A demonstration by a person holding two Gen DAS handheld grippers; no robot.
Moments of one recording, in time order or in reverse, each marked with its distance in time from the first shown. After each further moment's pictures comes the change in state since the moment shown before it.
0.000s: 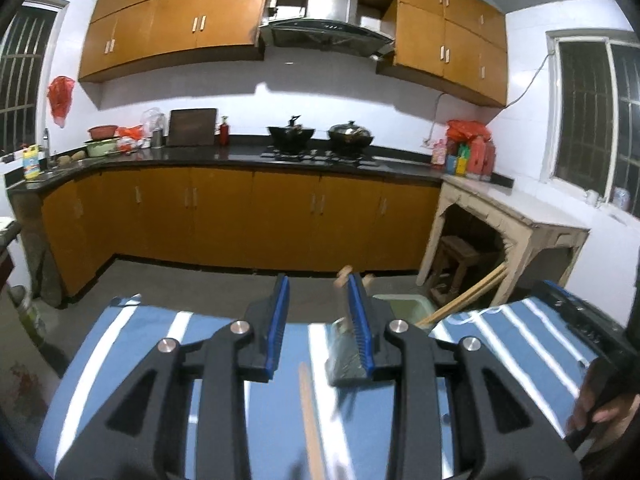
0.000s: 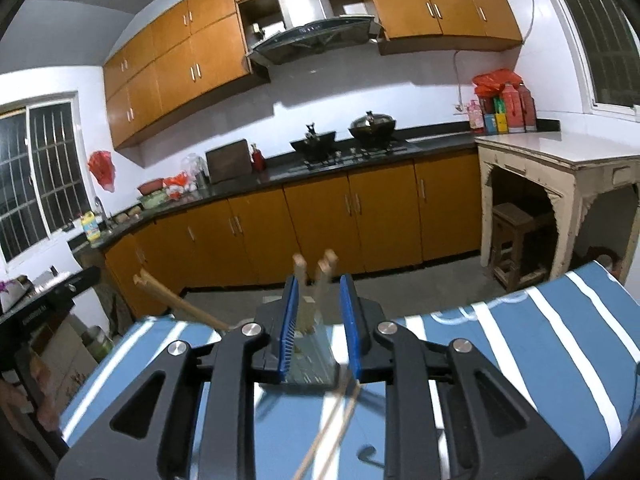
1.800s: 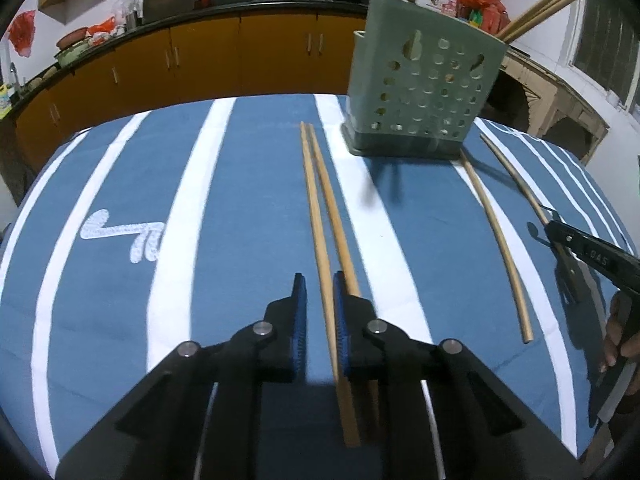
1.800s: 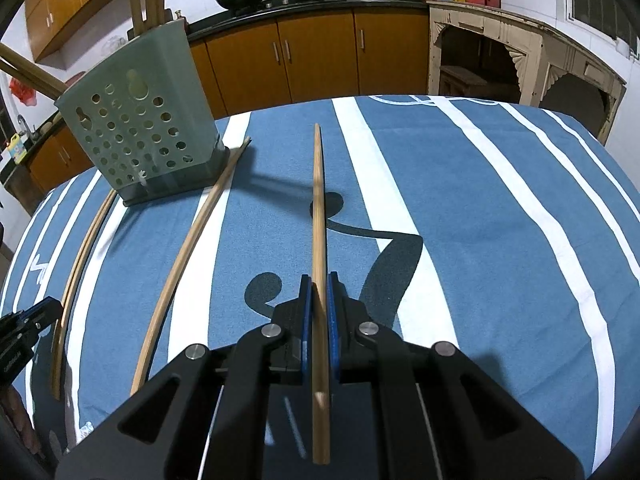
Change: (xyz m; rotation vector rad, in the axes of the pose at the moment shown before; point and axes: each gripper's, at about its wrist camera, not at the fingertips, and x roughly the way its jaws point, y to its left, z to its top) left arm 0.104 0.005 -0.191 0.040 0.495 -0.016; right arm 0.095 -0.049 -0.155 0.038 0.458 -0.220
